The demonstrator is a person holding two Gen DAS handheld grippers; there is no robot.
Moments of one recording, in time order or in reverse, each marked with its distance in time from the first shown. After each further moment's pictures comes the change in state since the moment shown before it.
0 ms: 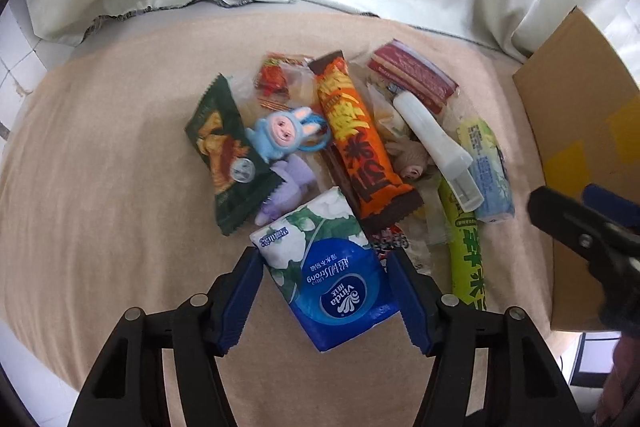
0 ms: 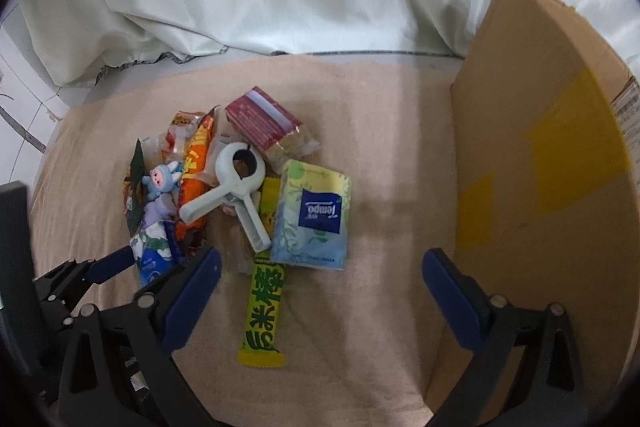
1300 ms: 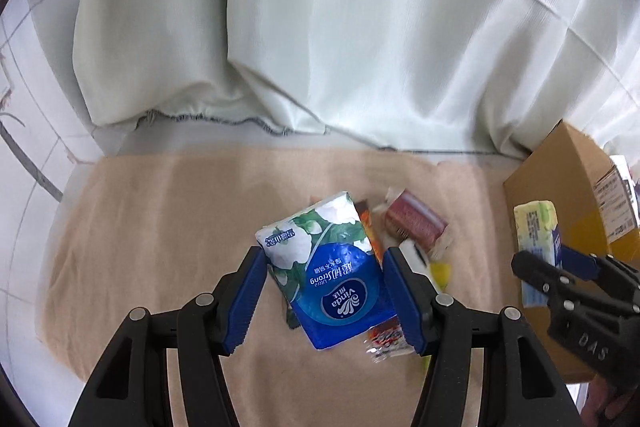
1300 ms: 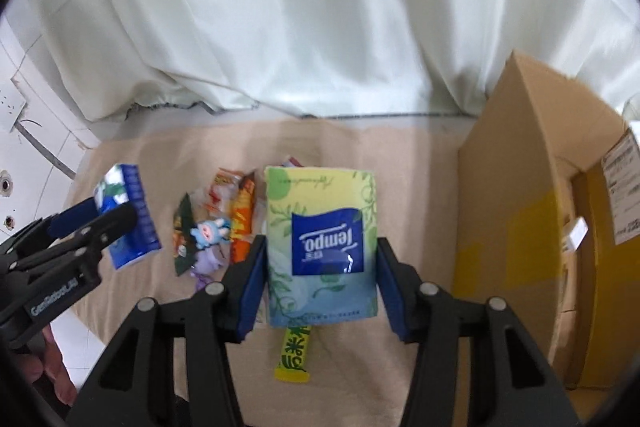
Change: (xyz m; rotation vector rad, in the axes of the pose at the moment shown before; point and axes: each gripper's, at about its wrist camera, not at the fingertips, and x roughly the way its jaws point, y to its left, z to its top) left arm -0.105 0.008 0.077 -0.016 -0.224 0.079; right arm -0.065 0.017 0.047 -0.025 -0.106 0.041
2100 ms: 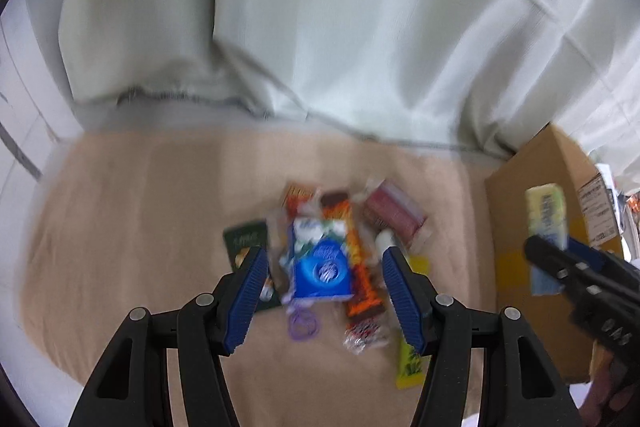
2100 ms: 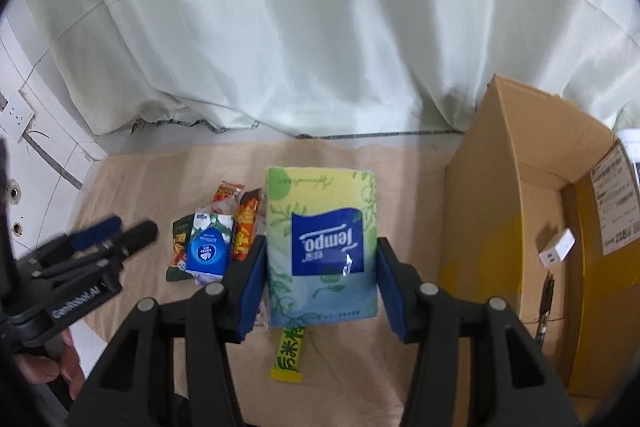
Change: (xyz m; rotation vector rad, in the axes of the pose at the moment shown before) left arm 0.016 0.007 -0.013 -0.049 0.071 -0.078; right arm -0.014 -0.010 -0.001 0.019 -0.024 0.017
